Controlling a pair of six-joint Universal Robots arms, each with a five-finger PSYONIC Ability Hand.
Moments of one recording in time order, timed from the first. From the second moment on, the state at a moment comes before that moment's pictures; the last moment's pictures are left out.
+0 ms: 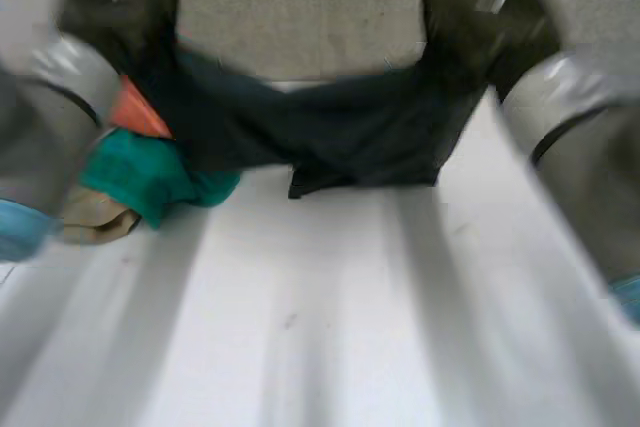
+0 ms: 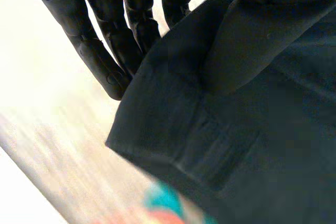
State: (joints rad) left arm 4.29 -1.73 -1.24 3.17 -1.63 3.46; right arm 2.14 -1.42 1.23 0.06 1.63 2.85; left_hand 1.15 1.19 1.18 1.19 0.98; right_hand 1.11 1.17 1.18 1.19 1.00
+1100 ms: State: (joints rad) left arm 4.20 -1.87 -1.42 3.15 -1.45 3.44; right arm 2.02 -1.16 1.26 0.21 1.42 2.73; left_hand 0.67 0.65 0.65 0.64 0.47; right_hand 0.50 0.49 0.49 0.49 0.32
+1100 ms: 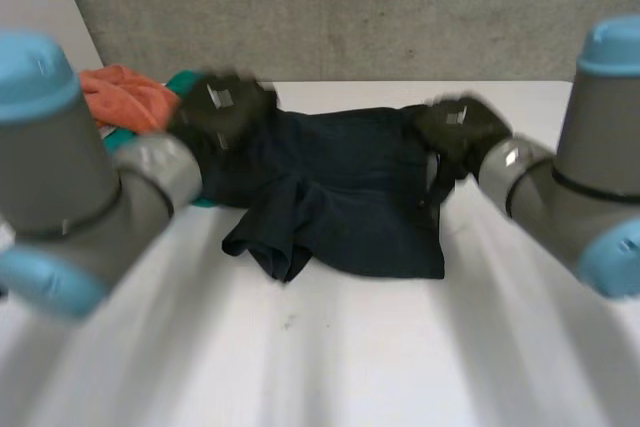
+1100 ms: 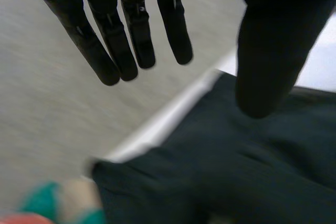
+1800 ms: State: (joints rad) left arm 4.26 -2.33 -1.27 3.29 -1.49 3.63; right arm 2.05 -0.92 1.50 -0.31 1.45 2.56; left_hand 0.55 0.54 0.54 0.54 0.37; right_hand 1.07 1.13 1.16 1.17 0.98
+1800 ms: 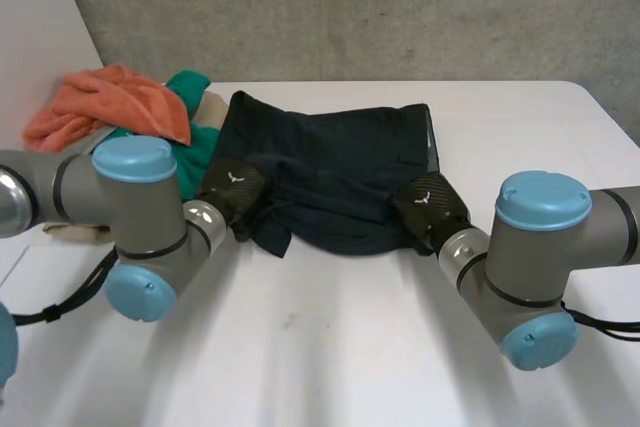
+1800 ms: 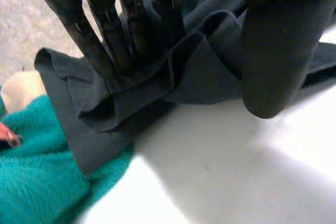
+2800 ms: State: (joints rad) left arm 4.38 -1.74 -1.61 2.69 -1.25 3.44; right arm 1.87 -1.27 1.49 0.54 1.34 2.30; left_hand 1.11 1.19 1.19 1.19 0.99; right_hand 1.09 1.15 1.17 1.19 1.00
